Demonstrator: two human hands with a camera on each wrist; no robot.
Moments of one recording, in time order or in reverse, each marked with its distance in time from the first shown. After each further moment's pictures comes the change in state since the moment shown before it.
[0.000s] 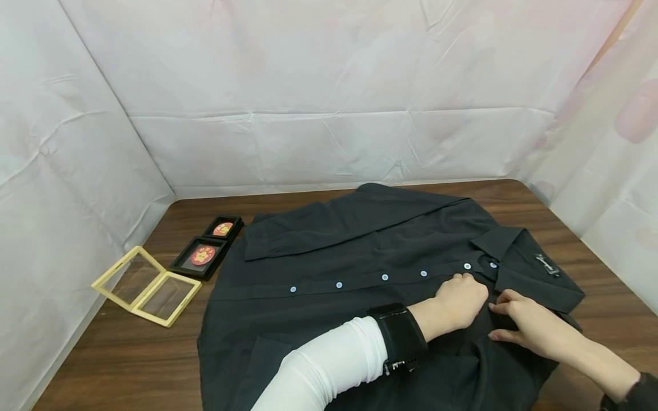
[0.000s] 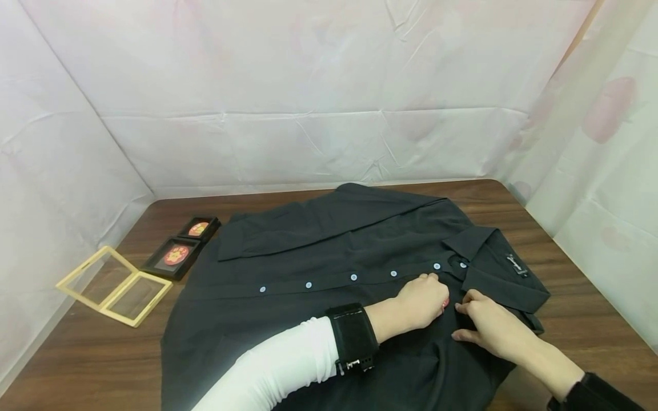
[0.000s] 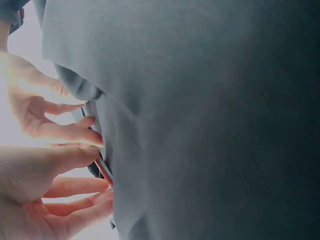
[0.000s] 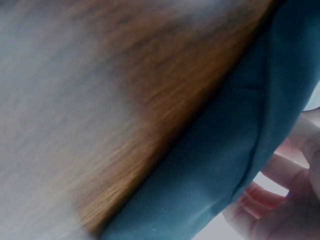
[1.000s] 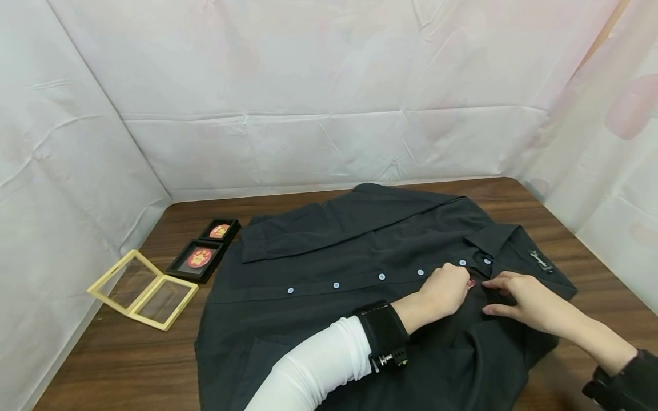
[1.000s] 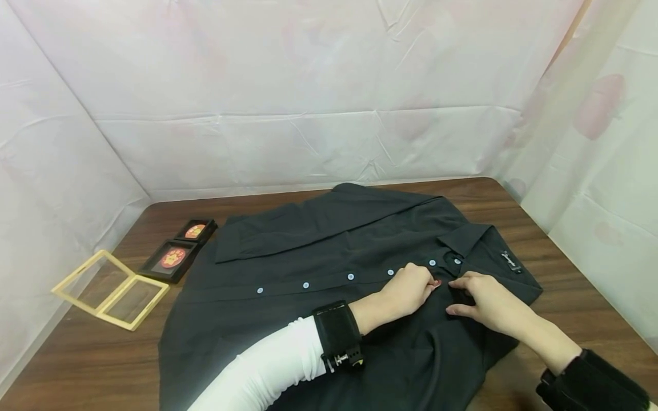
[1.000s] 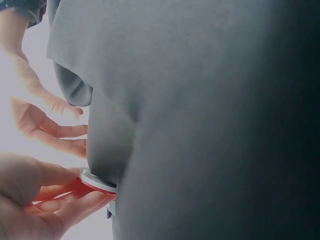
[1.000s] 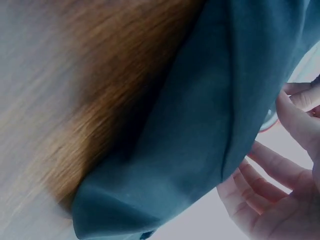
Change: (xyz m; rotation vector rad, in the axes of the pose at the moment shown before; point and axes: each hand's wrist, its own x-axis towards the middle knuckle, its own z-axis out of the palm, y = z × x) left_hand -0.003 -0.022 -0.005 -0.255 0.208 -0.057; right_hand 0.013 0.005 -0.024 0.038 0.137 -0.039
